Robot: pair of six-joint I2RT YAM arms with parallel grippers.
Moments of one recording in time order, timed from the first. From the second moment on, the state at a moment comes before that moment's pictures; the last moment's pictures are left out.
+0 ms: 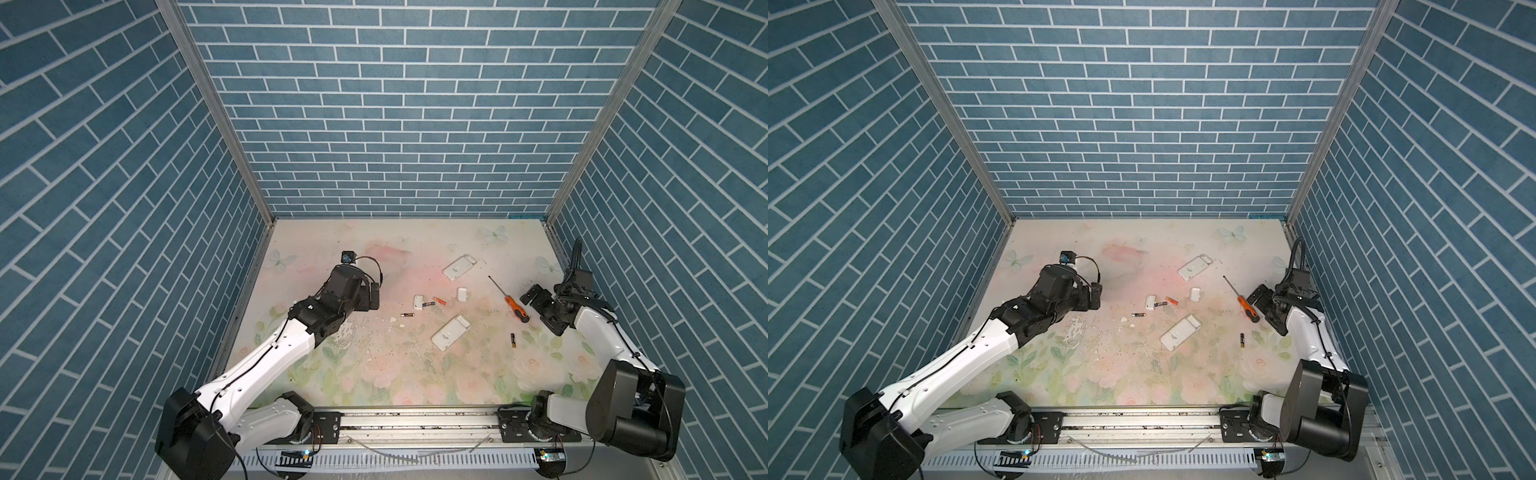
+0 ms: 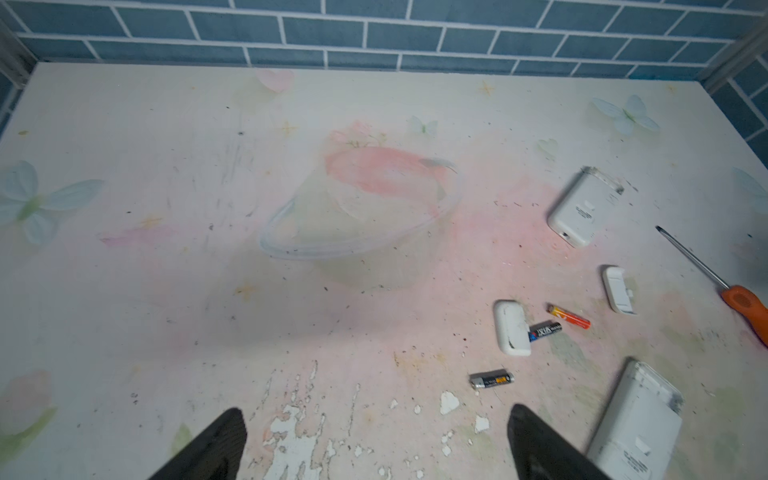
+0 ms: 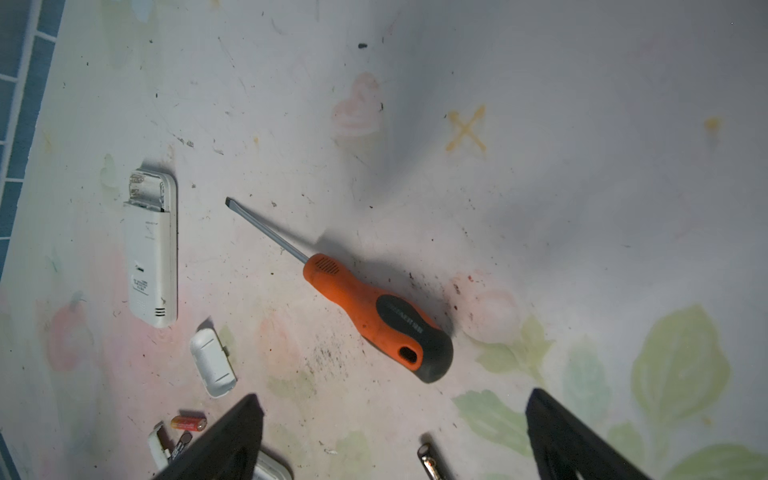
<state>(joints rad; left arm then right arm) -0.57 1.11 0.87 -0.48 -0.28 -0.40 -0.21 1.24 0.75 -0.57 -0.23 0.52</state>
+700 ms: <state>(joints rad) -0.09 1.20 0.68 -0.14 -0.56 -0.15 -0.16 0.92 0.52 -0.18 0.00 0.29</state>
